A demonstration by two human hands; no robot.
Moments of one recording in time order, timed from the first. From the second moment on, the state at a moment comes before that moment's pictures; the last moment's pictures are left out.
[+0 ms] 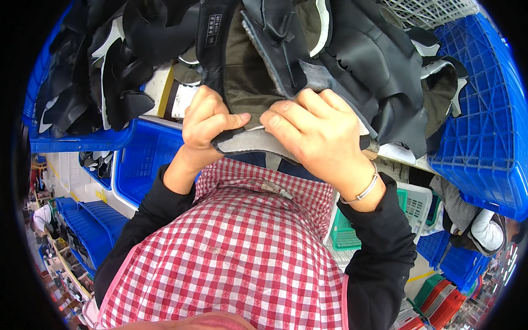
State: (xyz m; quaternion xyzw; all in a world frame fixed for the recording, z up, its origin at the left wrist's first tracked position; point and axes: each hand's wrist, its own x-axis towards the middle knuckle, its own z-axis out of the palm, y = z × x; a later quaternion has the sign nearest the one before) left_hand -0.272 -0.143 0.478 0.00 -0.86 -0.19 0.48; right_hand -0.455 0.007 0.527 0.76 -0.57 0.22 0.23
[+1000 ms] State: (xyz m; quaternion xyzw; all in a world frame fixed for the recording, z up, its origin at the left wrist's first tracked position) left_hand -0.263 -0.110 0.566 0.06 -0.89 -0.19 0.41; right_hand -0.457 0.031 0.539 0.68 -0.56 0.27 0.38
